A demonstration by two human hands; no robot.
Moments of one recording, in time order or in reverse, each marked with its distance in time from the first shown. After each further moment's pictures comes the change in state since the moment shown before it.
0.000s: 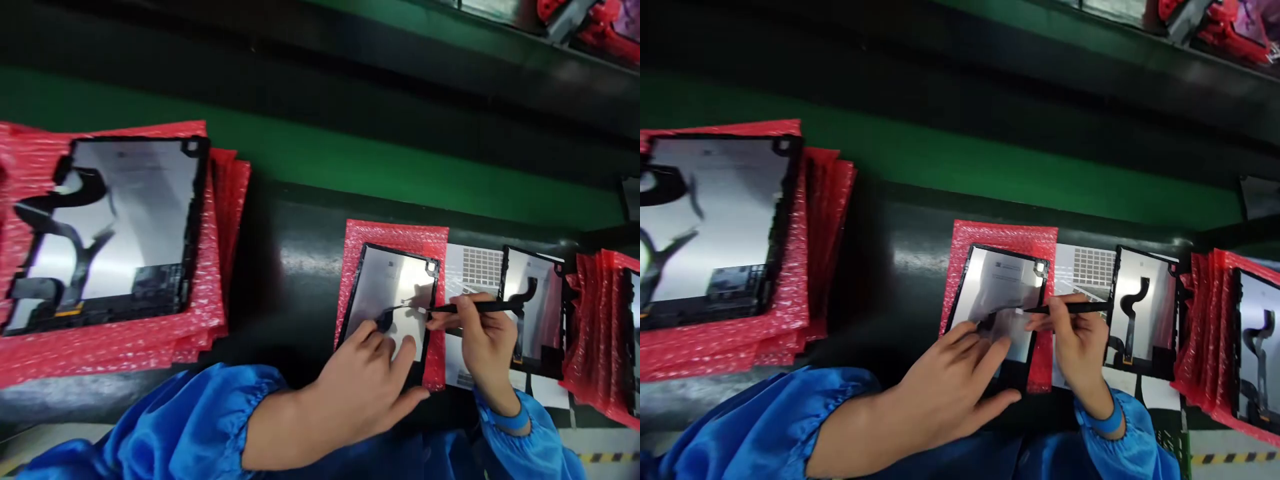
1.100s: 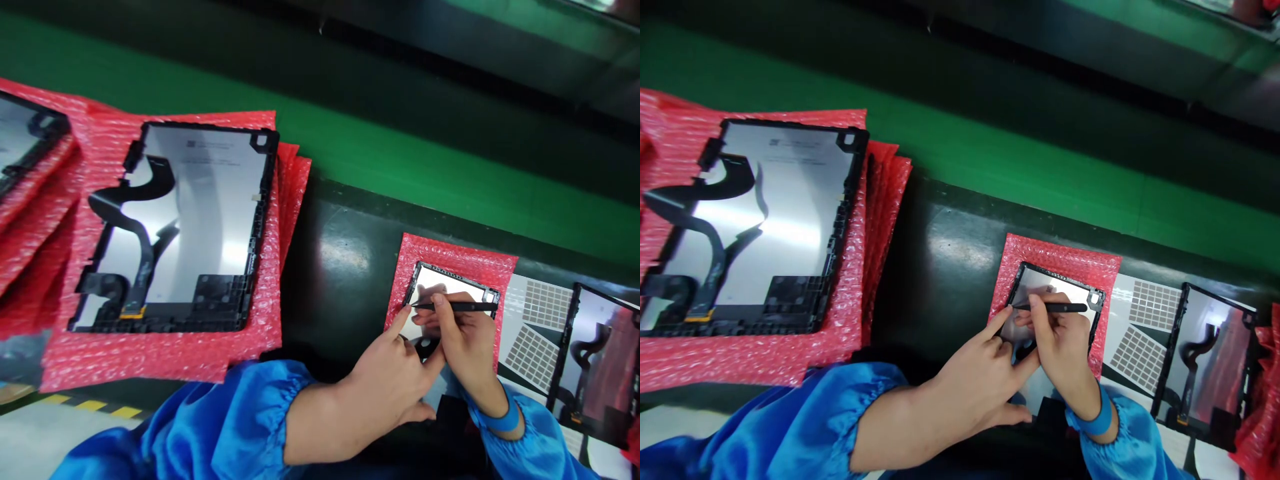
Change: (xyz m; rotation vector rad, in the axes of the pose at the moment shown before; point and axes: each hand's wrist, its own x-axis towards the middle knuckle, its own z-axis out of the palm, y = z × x) left_hand -0.003 -0.043 0.016 0.057 -0.276 -0.035; right_hand 0.023 0.022 0.082 -0.266 -0.248 0.034
